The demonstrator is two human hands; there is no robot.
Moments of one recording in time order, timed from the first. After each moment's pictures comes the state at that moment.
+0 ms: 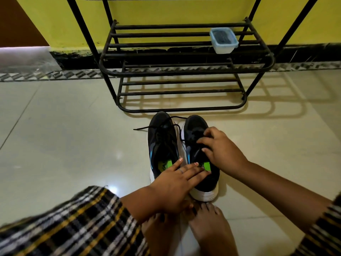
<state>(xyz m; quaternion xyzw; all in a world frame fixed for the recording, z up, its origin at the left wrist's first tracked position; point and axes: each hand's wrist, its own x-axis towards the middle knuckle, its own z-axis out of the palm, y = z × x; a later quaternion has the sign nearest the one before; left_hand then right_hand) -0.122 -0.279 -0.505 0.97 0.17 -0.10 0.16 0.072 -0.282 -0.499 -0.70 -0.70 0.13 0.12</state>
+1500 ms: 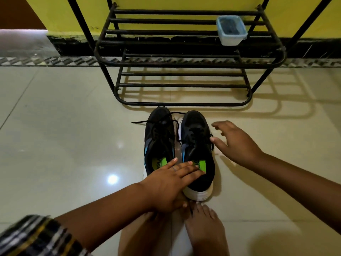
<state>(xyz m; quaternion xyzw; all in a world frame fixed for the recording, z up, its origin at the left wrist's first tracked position) -0.119 -0.275 -0.501 0.95 0.20 -0.12 0.21 0.119 -0.271 -0.497 -0.71 -0.67 0.19 0.13</state>
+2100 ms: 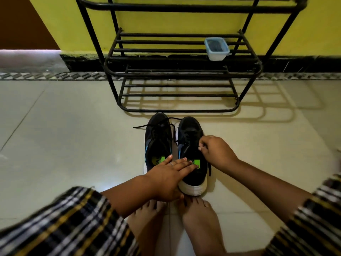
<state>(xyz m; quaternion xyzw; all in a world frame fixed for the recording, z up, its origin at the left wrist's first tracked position) -0.115 -0.288 -0.499 0.94 0.23 -0.15 0.17 0.080 -0.295 -0.498 -0.73 -0.65 0.18 0.12</state>
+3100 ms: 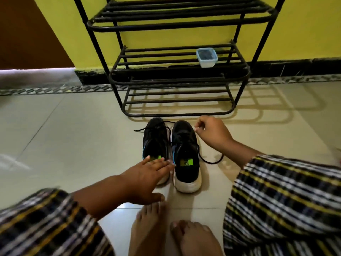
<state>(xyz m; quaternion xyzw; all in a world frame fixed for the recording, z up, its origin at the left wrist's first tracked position) -0.143 -0.324 -0.447 0.92 0.29 -0.21 0.11 0.093 -0.288 -0.451 -0.73 -0.61 0.20 0.25</state>
